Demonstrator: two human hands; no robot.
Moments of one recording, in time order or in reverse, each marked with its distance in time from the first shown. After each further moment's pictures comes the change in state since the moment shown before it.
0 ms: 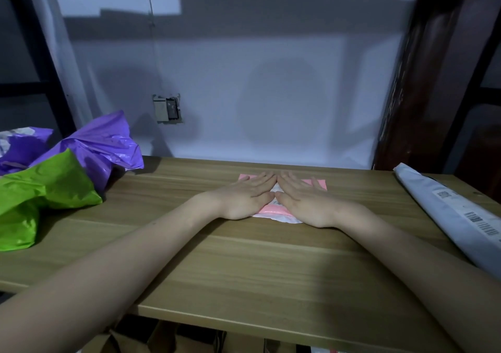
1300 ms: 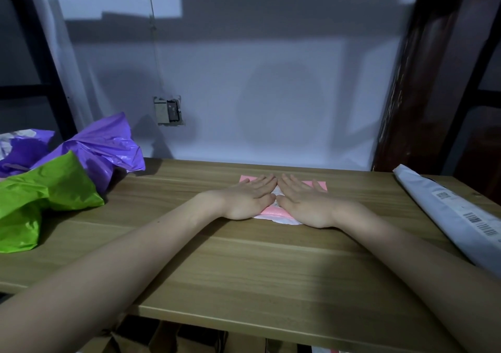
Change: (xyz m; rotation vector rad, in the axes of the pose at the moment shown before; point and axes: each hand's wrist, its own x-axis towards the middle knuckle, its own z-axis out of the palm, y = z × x) left_hand -0.001 0.003 -0.004 0.011 -0.063 -0.030; right_hand -0.003 -0.005 -0.004 -0.020 -0.043 0.030
